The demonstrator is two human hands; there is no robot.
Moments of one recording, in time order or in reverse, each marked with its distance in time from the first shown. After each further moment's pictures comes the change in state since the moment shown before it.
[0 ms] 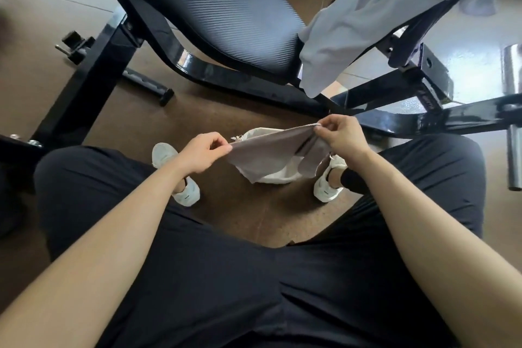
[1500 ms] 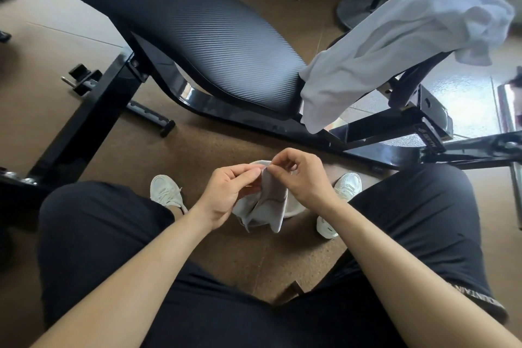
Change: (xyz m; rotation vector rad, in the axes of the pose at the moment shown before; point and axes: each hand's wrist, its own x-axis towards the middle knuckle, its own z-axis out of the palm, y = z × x) left_hand -0.020 0.070 0.017 -0.900 -0.019 0.084; right_hand -0.021 -0.069 0.045 0.019 -0.142 -0.354
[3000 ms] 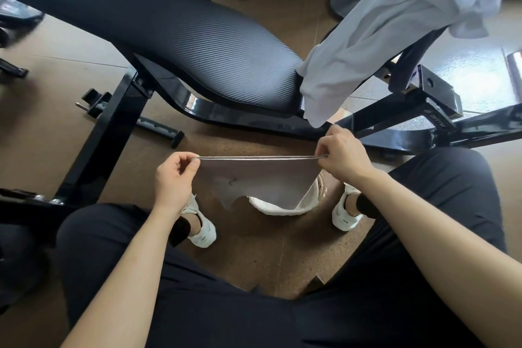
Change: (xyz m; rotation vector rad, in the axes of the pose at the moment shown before) left_hand 0.009 -0.001 -0.104 0.537 0.568 0.247; right_hand 0.022 0.054 -0.048 -0.625 0.049 0.075
